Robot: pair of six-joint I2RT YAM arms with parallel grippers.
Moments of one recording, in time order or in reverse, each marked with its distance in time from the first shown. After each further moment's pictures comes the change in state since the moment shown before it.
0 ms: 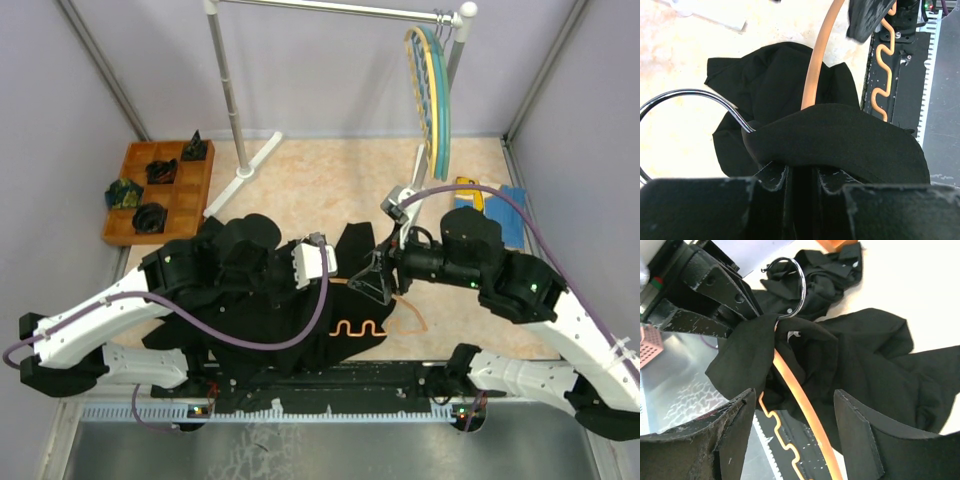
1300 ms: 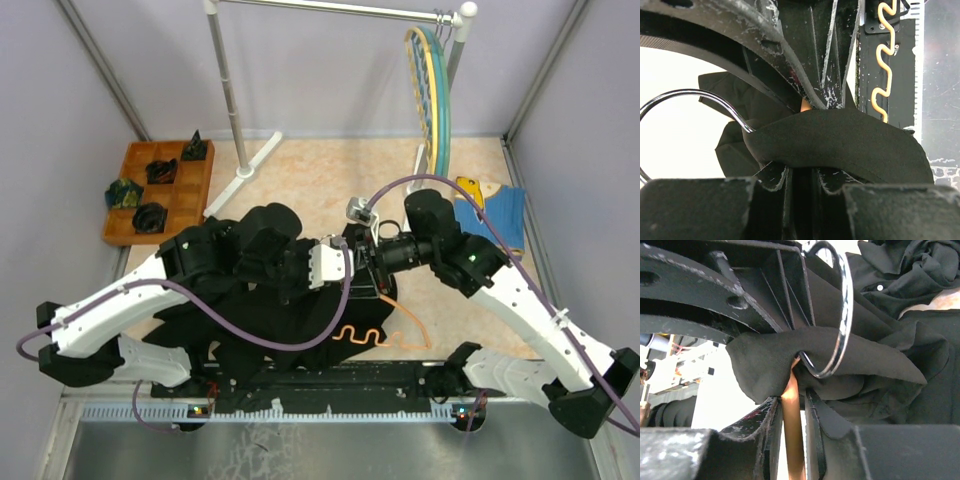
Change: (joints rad) left arm -0.001 0.120 0.144 -0.091 0.092 0.109; right arm -0.238 0.159 -0.201 0.232 -0.756 -0.047
